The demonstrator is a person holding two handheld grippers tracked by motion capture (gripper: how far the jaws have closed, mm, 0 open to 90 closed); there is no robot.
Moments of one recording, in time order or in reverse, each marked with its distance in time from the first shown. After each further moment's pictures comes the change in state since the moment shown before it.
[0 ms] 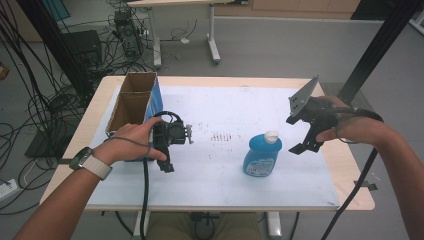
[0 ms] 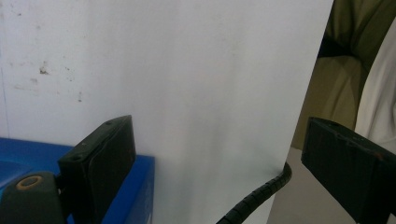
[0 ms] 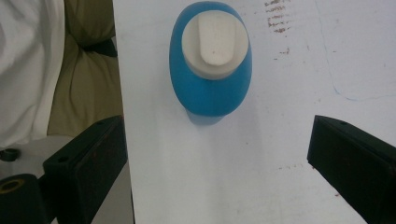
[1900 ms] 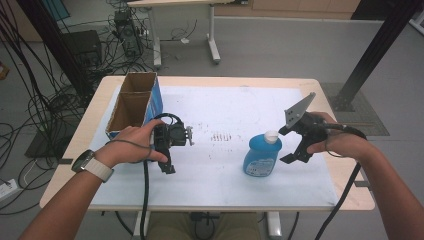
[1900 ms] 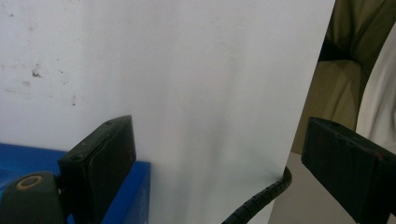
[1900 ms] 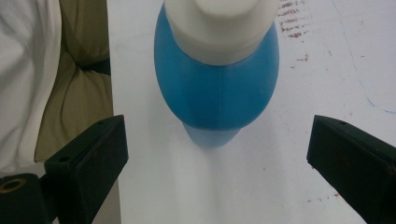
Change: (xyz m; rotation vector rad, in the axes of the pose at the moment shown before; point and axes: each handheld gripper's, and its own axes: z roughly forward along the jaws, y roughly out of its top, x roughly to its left) left arm -0.001 0.001 0.007 -0.007 -0.007 -0.006; right arm -0.003 -0.024 0.048 -0.115 0.029 0.033
